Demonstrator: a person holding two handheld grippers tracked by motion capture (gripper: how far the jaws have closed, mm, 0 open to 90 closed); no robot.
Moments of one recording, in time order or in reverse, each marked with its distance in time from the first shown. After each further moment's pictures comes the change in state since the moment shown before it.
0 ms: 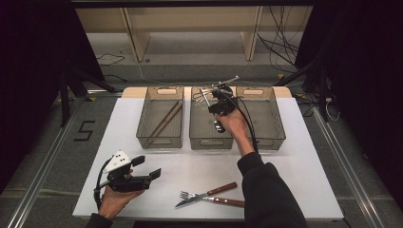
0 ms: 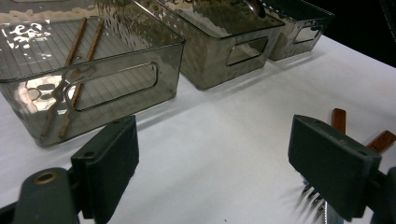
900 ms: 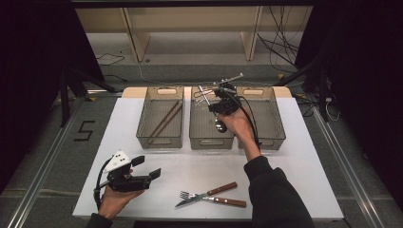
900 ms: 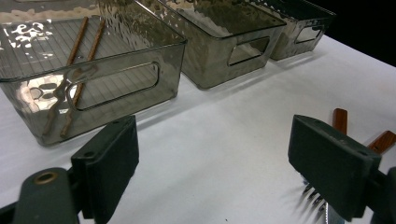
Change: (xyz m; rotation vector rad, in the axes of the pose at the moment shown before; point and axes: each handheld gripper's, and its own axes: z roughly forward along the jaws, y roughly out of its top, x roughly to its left) left arm 0.000 0.000 0.000 0.000 0.006 -0.004; right arm 0.009 0.001 -0.031 -0.040 0.039 -0.041
